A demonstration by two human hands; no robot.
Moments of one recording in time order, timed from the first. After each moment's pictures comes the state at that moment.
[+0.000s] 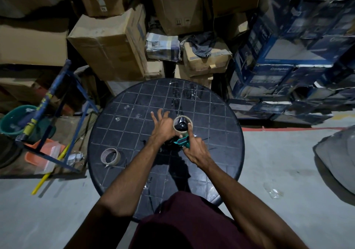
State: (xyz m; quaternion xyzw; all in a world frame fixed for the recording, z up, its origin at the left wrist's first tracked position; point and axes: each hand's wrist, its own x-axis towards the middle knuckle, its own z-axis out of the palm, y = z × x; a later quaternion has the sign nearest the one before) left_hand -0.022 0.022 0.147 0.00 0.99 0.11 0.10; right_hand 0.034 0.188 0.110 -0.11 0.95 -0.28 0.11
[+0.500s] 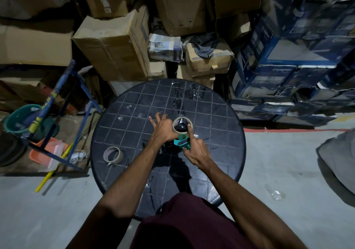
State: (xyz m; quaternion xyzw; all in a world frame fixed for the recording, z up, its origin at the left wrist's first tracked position) left_hand -0.006 0.022 0.151 -0.05 0.98 0.15 0.12; right_hand 0.044 0.188 0.113 -0.11 0.95 -0.27 0.11
